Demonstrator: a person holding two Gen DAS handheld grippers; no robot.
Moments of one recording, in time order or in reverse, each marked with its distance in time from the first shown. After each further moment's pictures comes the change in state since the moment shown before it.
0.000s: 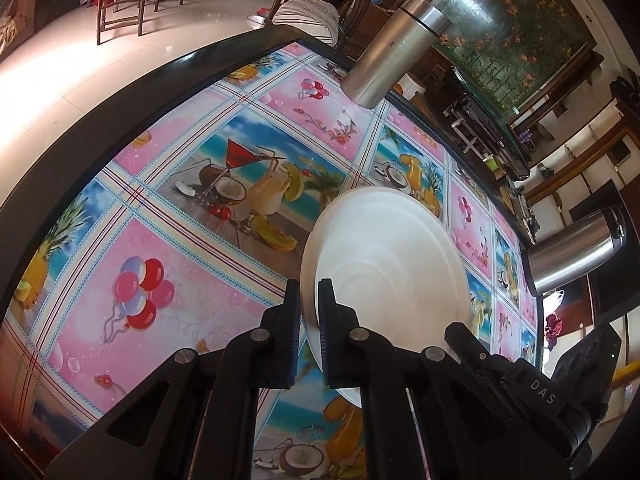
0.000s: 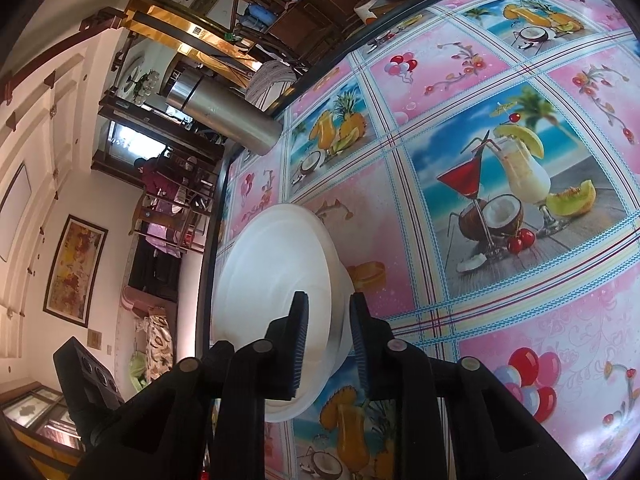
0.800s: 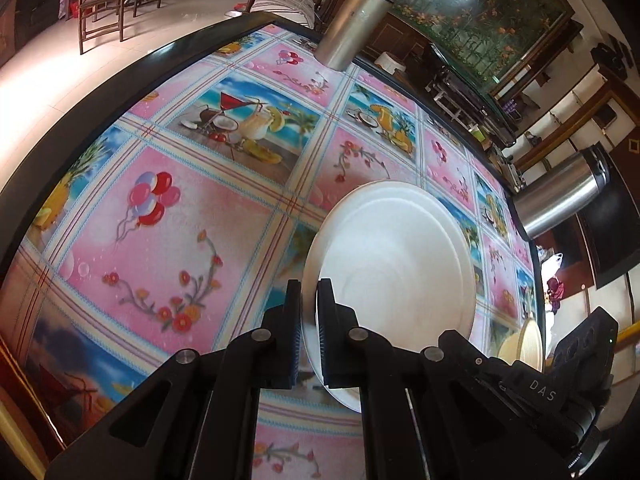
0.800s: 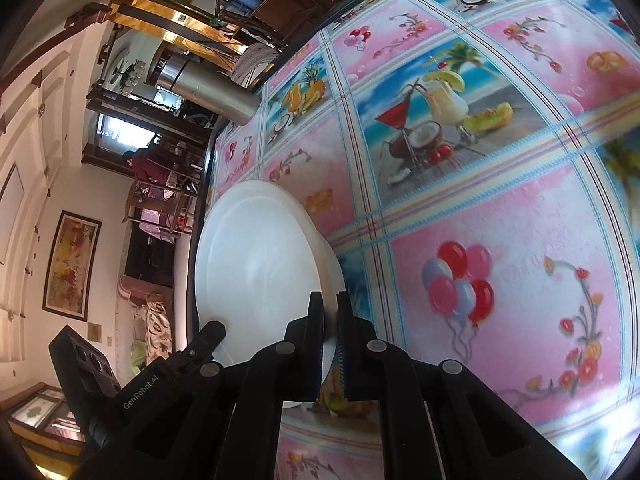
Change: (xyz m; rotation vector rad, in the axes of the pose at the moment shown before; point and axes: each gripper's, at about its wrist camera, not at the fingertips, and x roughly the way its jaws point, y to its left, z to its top) left arm -0.036 -0.009 -0.072 0.097 0.045 -0.019; right arm -0.051 -0.037 -0.052 0.042 0.082 -0.016
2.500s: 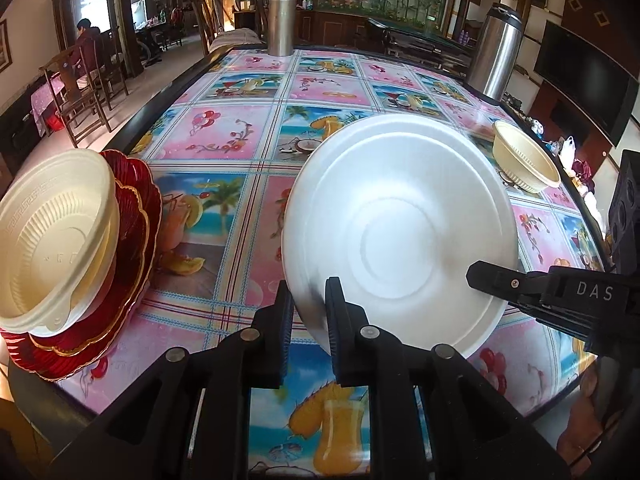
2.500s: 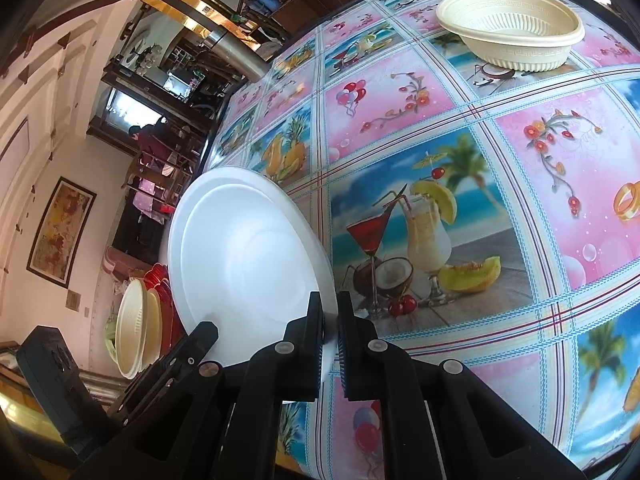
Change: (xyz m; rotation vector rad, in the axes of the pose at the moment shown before) left arm -0.100 0.009 -0.192 0.402 -0.111 0.150; right arm -0.098 -0.045 -0.174 -0.121 -0.024 -0.038
